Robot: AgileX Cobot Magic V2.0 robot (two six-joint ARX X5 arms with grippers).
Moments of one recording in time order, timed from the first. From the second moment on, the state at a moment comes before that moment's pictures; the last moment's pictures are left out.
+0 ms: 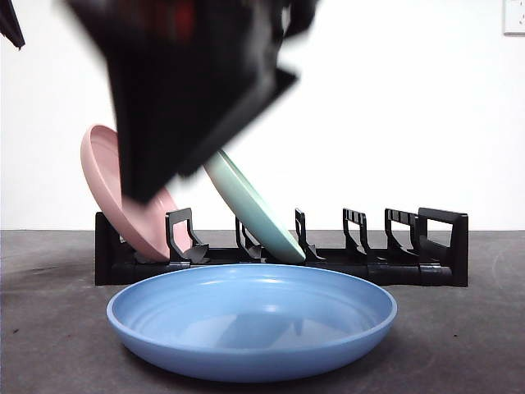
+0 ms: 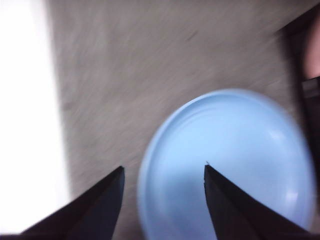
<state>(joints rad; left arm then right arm) -0.04 1.08 1.19 -1.00 0.34 -0.04 1.27 1.39 1.02 -0.55 0.20 -0.16</state>
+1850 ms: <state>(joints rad) -0.29 1.80 1.75 -1.02 -0.14 -0.14 0.55 0.89 1.02 -0.74 -0.05 0.15</state>
